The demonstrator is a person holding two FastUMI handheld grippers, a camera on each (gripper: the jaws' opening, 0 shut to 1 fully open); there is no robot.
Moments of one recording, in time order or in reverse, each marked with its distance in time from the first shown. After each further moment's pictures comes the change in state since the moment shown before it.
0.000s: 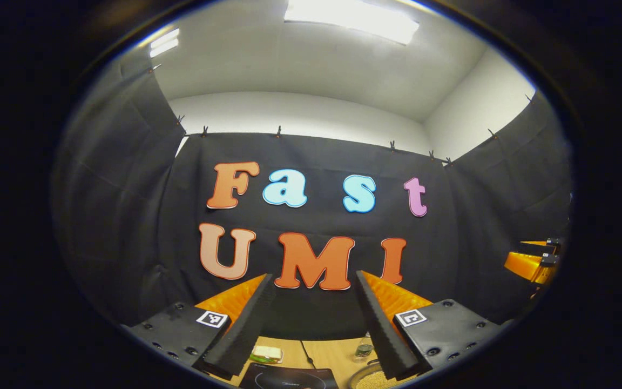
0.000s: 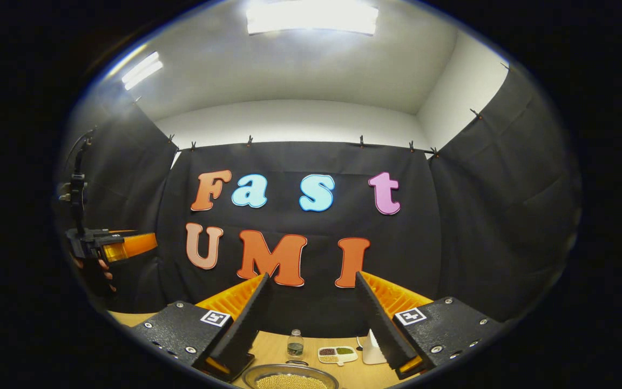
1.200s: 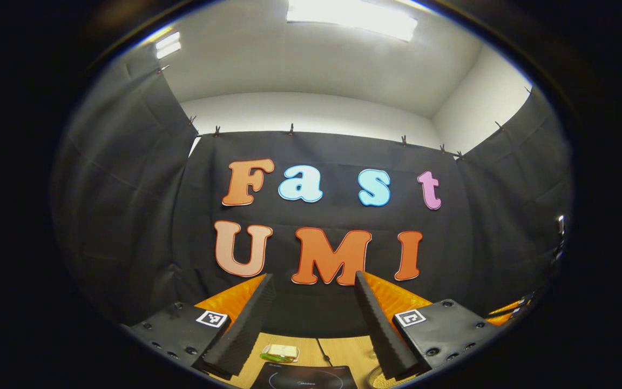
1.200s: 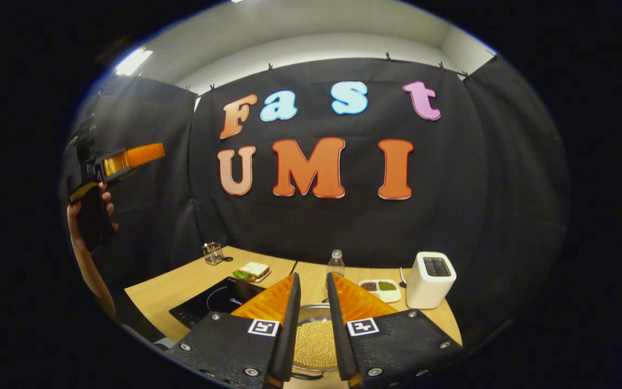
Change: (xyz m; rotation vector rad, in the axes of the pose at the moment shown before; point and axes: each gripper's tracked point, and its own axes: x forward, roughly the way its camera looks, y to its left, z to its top) left arm -0.010 0.040 -0.021 0.057 -0.011 0.077; right arm -0.029 0.050 -0.214 0.050 0.523 0.217
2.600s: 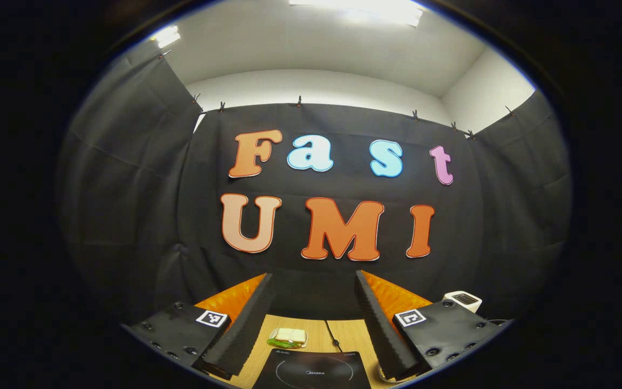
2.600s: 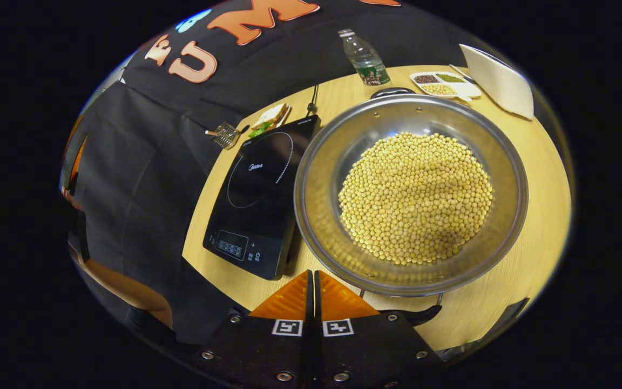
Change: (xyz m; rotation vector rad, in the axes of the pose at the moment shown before) left arm 0.020 0.023 -0.056 -0.004 0.144 0.032; right arm 0.027 0.091 -0.256 0.439 0.887 0.280
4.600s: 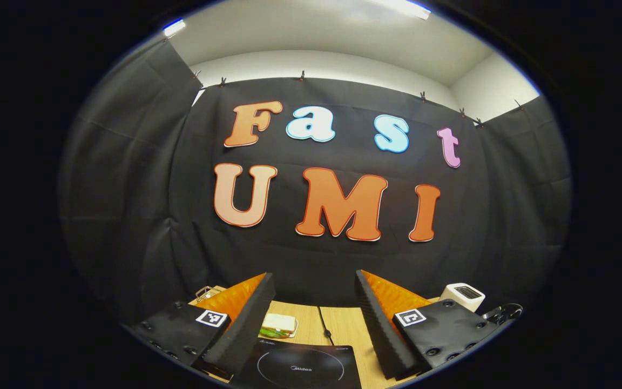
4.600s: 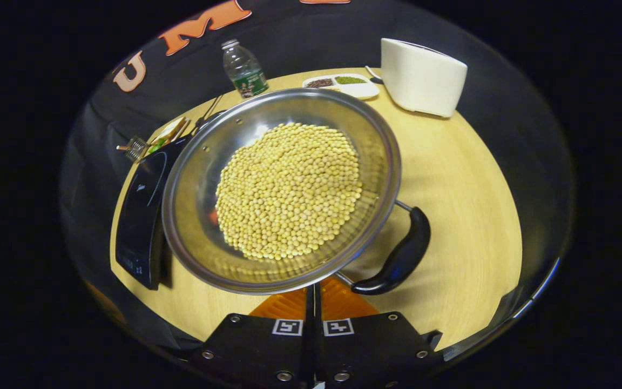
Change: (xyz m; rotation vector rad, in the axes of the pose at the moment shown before) left arm 0.044 -0.009 -0.069 -0.056 0.119 0.012; right arm -0.022 -0.190 0.043 0.059 -0.062 -0.440
